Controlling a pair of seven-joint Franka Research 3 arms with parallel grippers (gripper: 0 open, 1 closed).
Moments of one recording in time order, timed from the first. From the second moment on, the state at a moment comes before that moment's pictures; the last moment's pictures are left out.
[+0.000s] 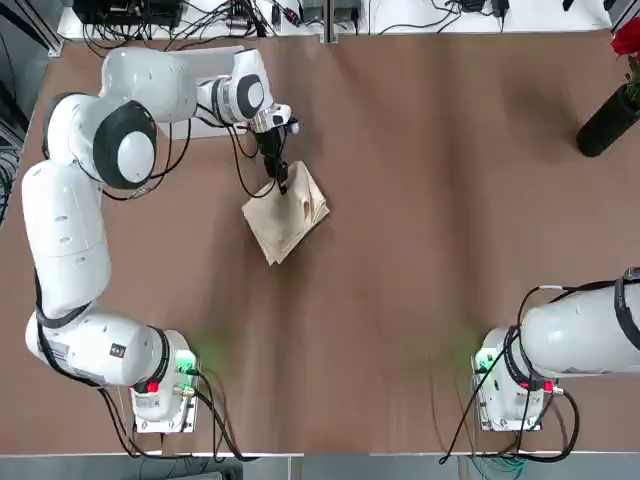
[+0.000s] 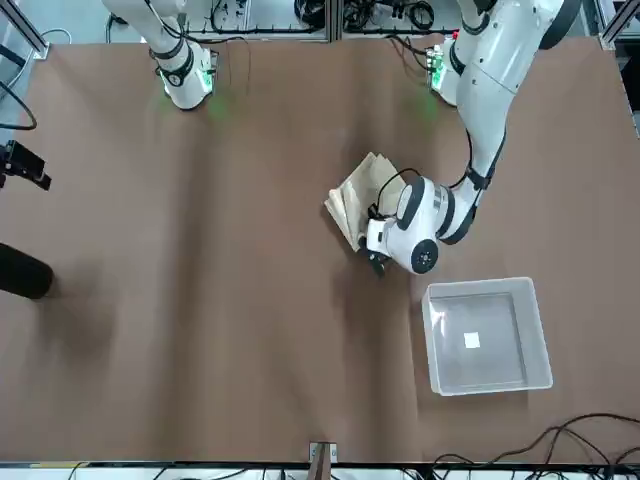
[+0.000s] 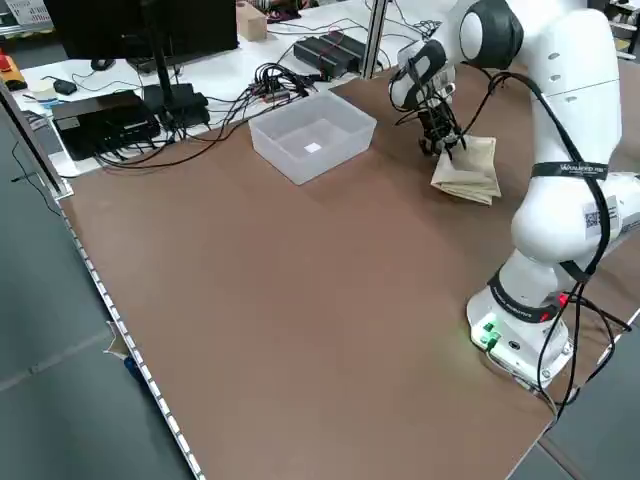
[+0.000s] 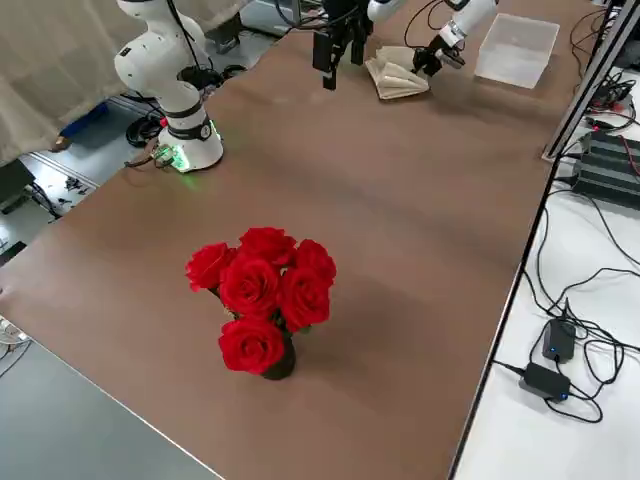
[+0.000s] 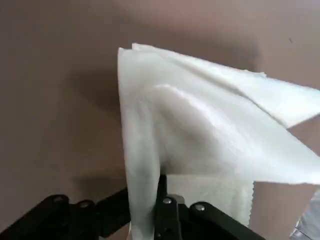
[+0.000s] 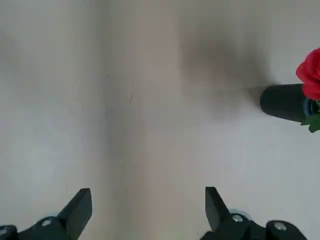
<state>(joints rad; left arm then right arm) -0.24 0.69 -0.29 -1.75 -0.31 2.00 0.55 -0.03 0.03 -0.10 -1.50 -0.01 1.51 -0.06</state>
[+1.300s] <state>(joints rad) -0.02 0.56 -0.26 -1.31 -0.05 1.52 0.79 -0.03 0.04 -0.09 -1.61 -0.01 1.64 -0.06</state>
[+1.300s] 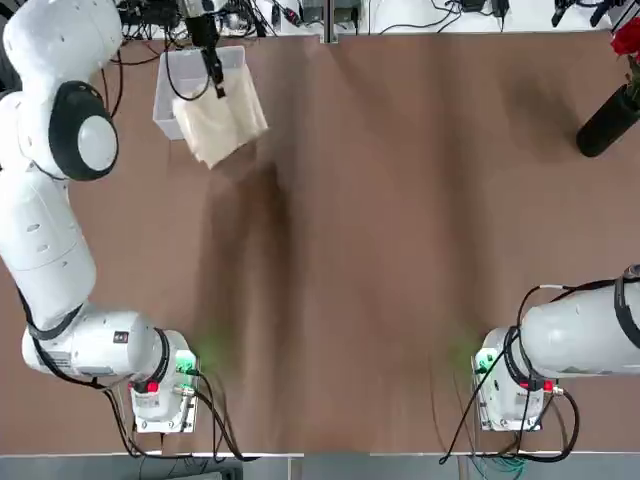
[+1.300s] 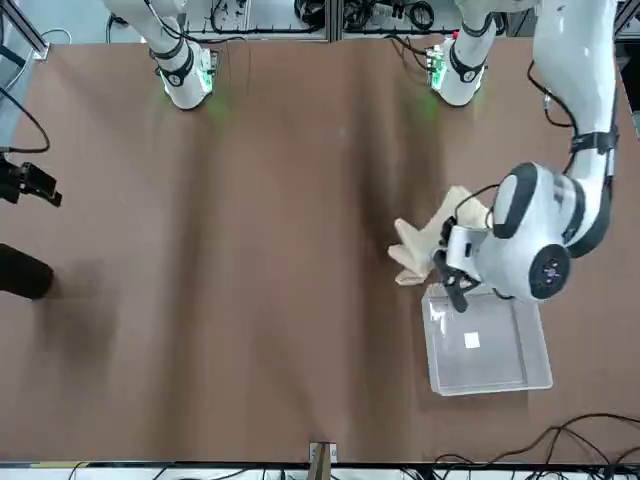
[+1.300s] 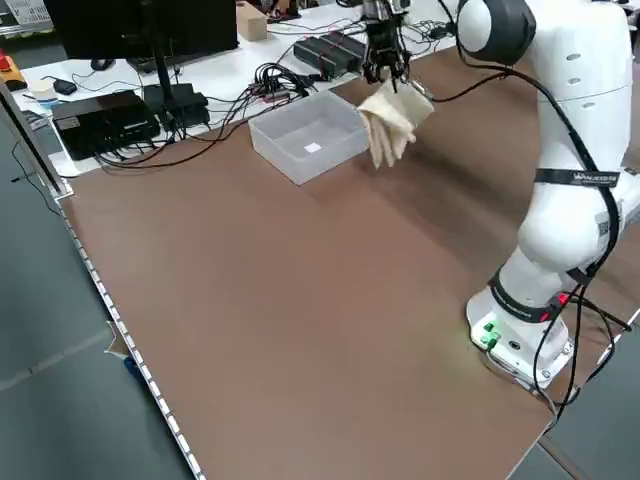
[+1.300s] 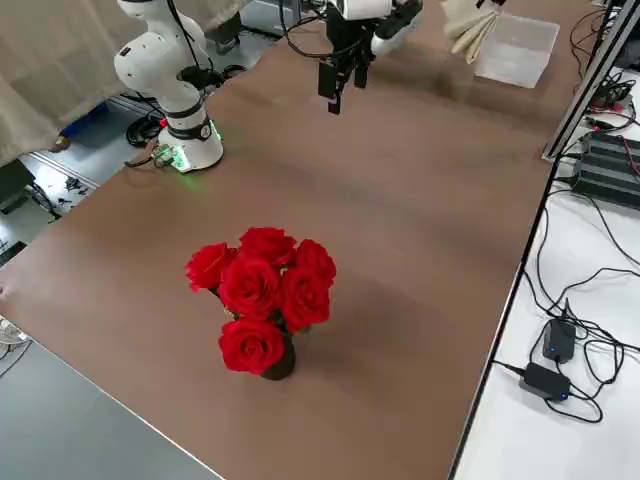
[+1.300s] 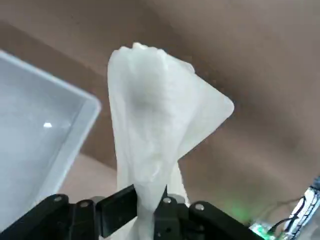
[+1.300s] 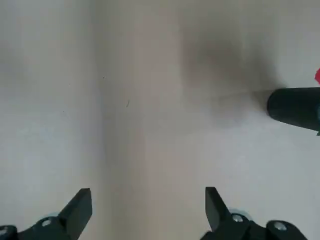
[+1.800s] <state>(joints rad) 0.00 0.58 -0.14 -1.21 0.01 1.60 1.10 -0.03 0.03 -0.09 -1.62 -0.01 1.63 -0.06</state>
